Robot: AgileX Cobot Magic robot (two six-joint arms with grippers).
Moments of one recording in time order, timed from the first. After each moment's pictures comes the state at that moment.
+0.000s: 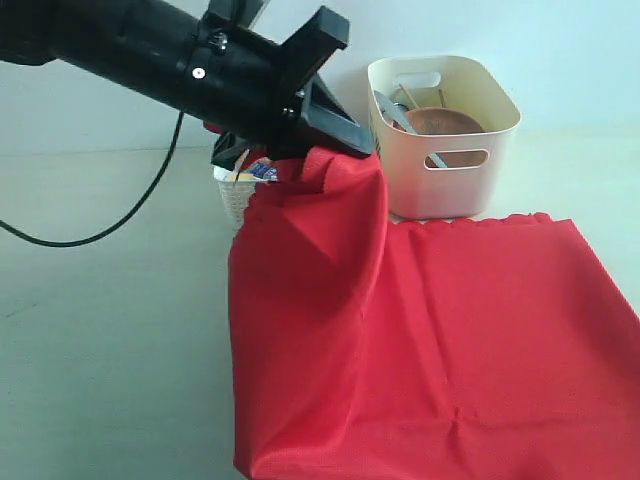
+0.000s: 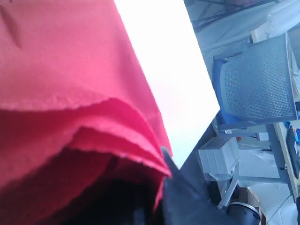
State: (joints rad) left arm -0.52 1.77 -1.42 -1.09 0.91 0.37; right arm 0.21 0.03 -0.29 0.29 0.42 -0.08
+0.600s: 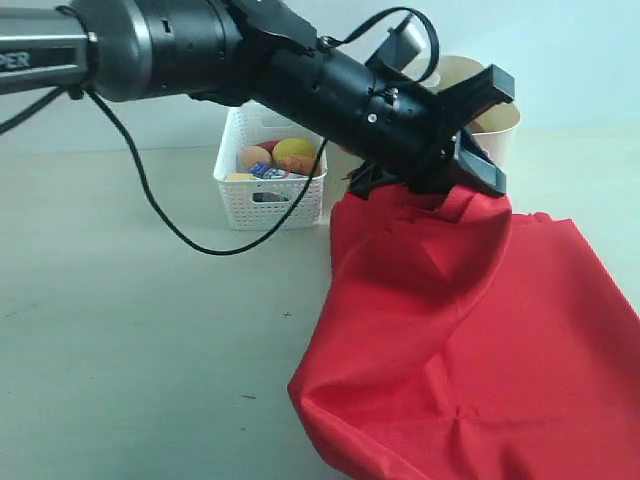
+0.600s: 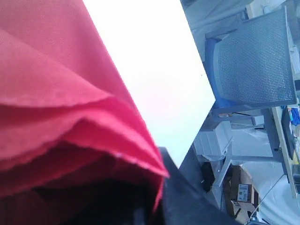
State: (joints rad) left arm -0.71 2.11 -1.77 -1.09 0.86 0.28; right arm 0.21 0.03 -0.29 0.29 0.43 -0.08
